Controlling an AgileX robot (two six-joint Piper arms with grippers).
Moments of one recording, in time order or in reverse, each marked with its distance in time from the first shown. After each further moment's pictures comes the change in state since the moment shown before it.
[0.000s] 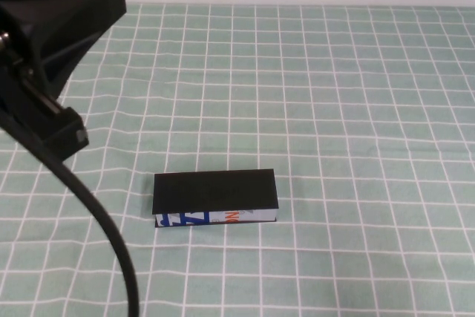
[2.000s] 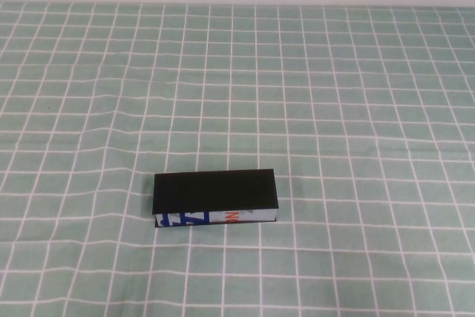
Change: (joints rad) right arm 0.000 0.000 0.000 0.000 -0.001 0.000; left arm 0.524 -0.811 0.927 0.865 0.091 -0.947
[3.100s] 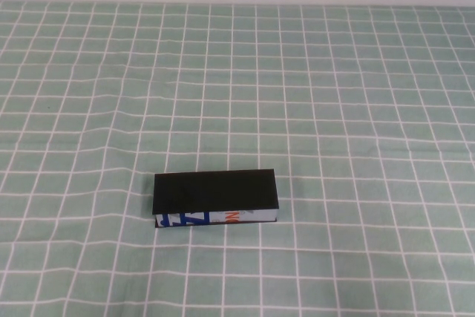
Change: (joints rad) right arm -0.034 -0.069 0.004 -0.007 0.014 0.000; left arm 0.001 -0.002 0.000 -0.007 0.004 0.000
